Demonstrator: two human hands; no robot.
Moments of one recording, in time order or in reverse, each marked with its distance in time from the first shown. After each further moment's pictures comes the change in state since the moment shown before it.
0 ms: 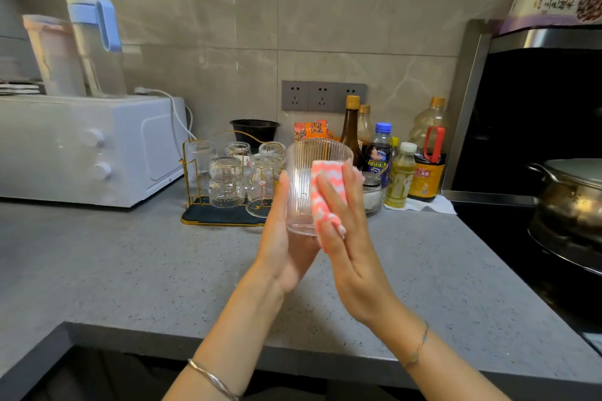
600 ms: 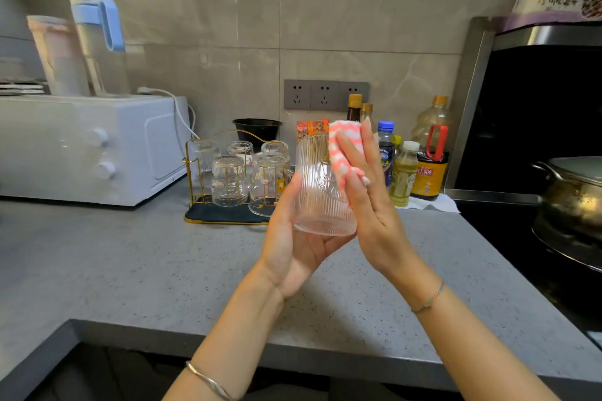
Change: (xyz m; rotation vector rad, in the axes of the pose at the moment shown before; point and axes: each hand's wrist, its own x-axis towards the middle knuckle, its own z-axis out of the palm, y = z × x) left_hand -0.010 0.003 0.007 0.061 -0.062 0.047; right_hand 0.040 -0.011 -0.024 0.059 0.032 -0.054
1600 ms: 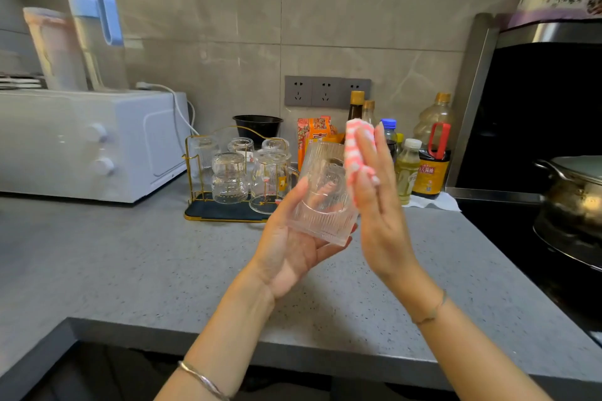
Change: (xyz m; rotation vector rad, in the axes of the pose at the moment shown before) left_hand -0.001 0.002 -0.017 0.061 -0.032 -0.117; right_hand -0.003 0.001 0.006 0.024 0.112 0.073
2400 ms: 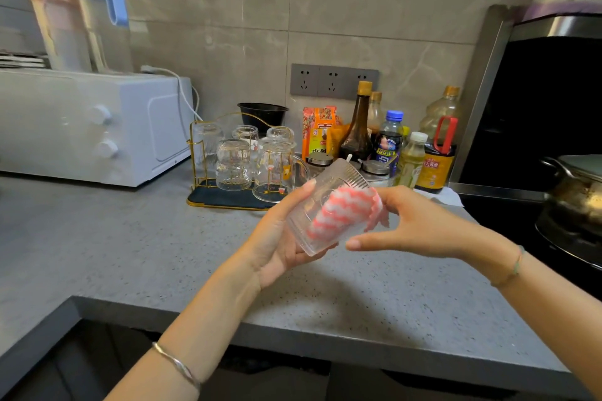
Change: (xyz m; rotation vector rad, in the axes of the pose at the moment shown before) left_hand -0.007 0.003 -0.019 0.170 0.175 -0.165; right_hand 0.016 -0.024 -0.051 -0.288 -0.799 0.350
